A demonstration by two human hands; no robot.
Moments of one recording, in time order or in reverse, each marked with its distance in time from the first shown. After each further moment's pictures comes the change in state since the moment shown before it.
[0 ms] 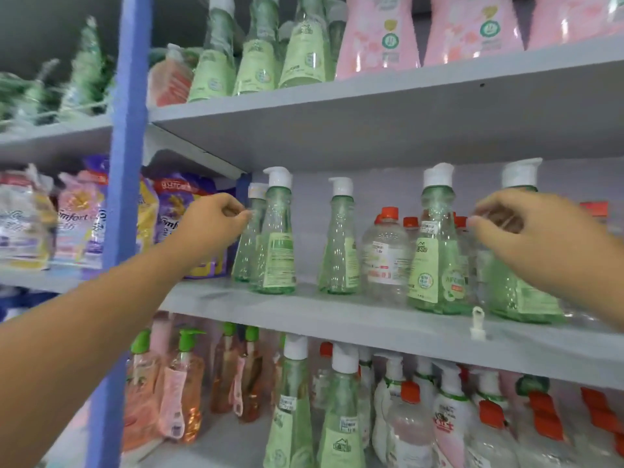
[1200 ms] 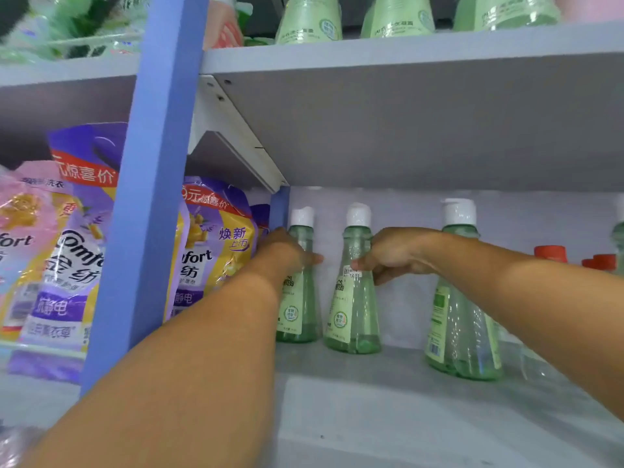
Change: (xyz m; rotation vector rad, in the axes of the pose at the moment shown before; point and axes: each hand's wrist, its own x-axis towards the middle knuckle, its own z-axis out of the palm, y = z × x) left_hand 0.195 -0.114 0.115 0.087 -0.364 -0.163; right_hand 0.197 -0.164 0.300 0.338 -0.746 0.397
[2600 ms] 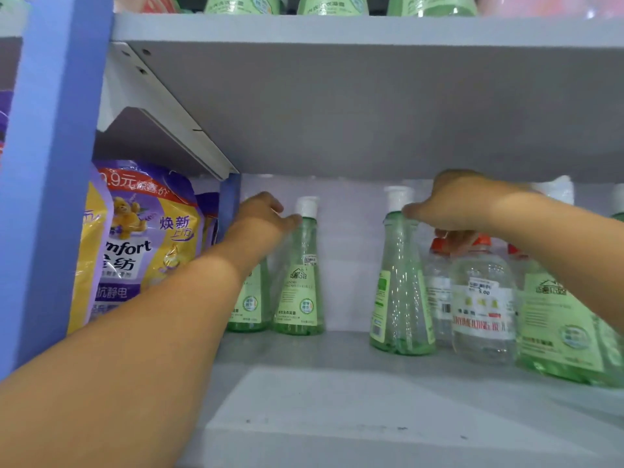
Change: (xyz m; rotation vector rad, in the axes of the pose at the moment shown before) left_hand -0.017 0.040 0.006 -0.263 0.199 0.236; right_hand -0.107 0.023 -0.092 -0.454 0.540 0.141
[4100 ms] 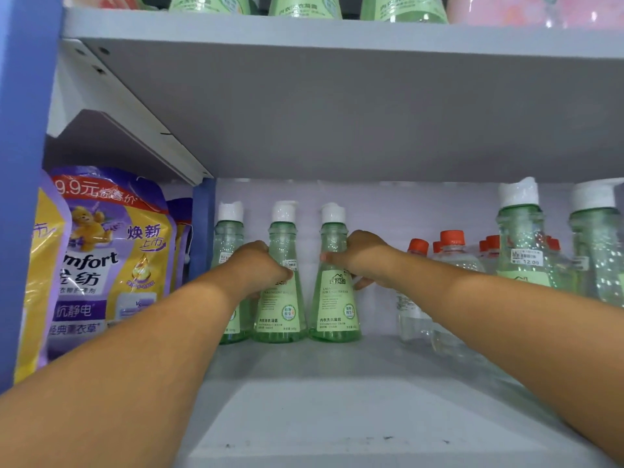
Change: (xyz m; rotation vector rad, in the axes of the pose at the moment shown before) left_hand -0.033 -0.006 0.026 -0.121 -0.384 -0.165; right_hand 0.037 -0.015 0.114 0.425 -0.180 0.014
